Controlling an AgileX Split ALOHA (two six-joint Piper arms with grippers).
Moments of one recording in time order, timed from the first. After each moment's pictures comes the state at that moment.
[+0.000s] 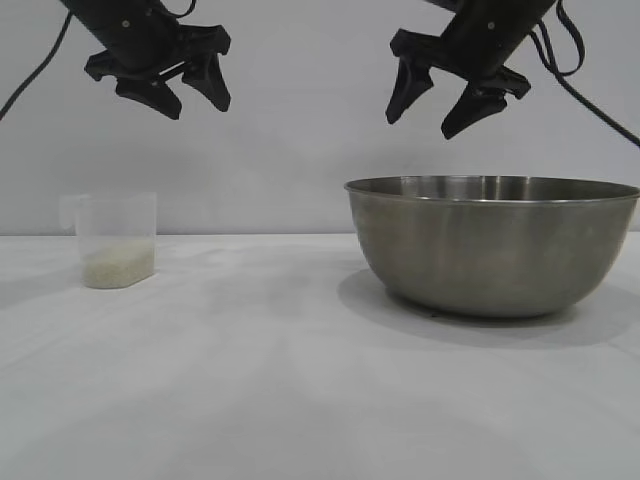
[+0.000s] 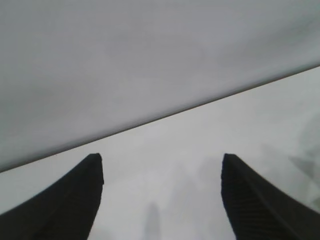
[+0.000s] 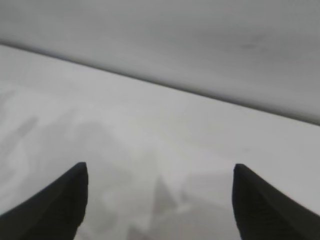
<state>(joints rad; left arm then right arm) -0.20 2.07 -1.60 -0.92 0.27 0.90 0.15 2.09 -1.94 0.49 0.94 -0.43</state>
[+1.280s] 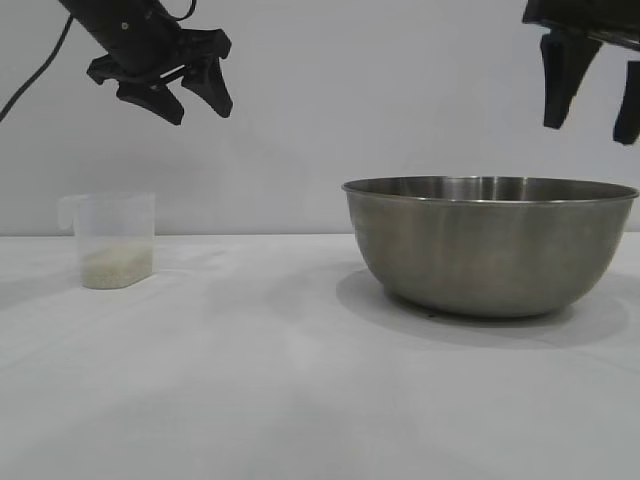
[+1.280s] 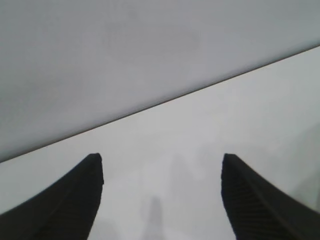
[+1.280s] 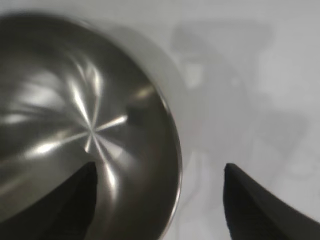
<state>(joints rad) -0.20 2.07 -1.60 -0.87 0.30 0.89 0.06 2.00 -1.59 0.25 1.23 -0.19</state>
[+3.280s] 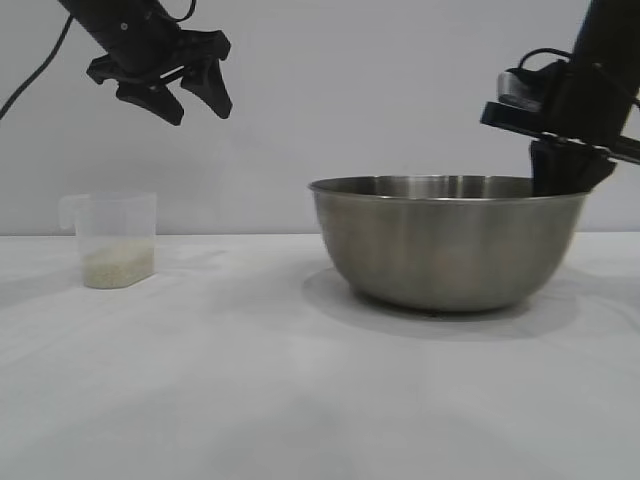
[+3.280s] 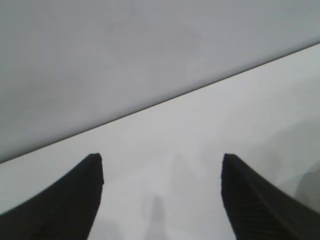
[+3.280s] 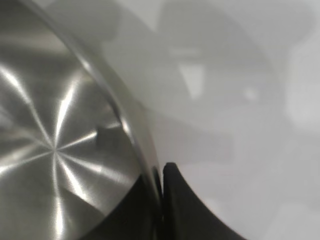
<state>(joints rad) -0.20 2.07 -1.60 -0.86 0.31 0.89 0.16 2.13 -1.59 0.40 0.95 -0.20</state>
